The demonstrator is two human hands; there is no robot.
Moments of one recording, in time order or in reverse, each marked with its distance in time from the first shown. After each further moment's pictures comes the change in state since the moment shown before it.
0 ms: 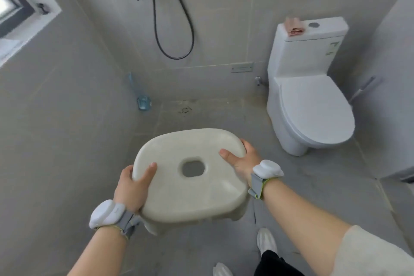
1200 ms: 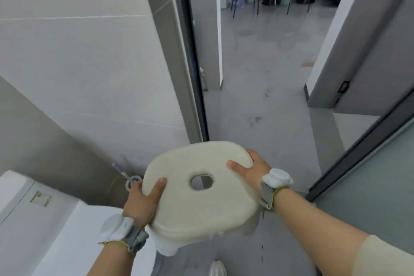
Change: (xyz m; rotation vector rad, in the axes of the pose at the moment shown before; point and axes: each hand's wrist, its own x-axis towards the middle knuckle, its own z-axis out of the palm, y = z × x) left_hand -0.224 0.436 0.689 0.489 -1.106 0.803; right_hand -0.091 0.156 -0.656 0.445 1.101 0.362
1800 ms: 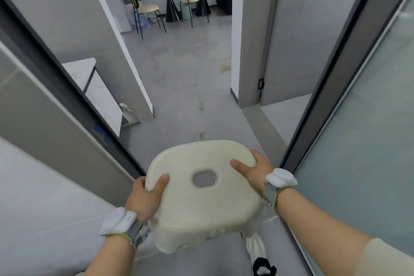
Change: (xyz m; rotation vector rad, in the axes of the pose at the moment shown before) left_hand 0.153 0.178 0.151 0.218 -0.380 0.212; right_hand 0.085 0.014 -0.139 0.273 0.475 0.162
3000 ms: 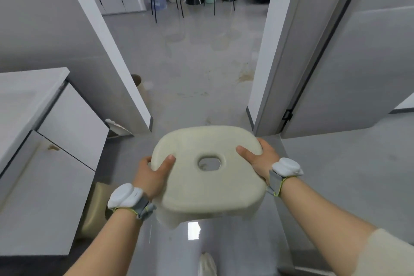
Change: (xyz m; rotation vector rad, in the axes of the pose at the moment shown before) left_hand 0.359 0.285 0.097 -0.140 0.102 -0.054; right_hand 0.453 -0.189 -0.059 -0.069 -0.057 -0.034
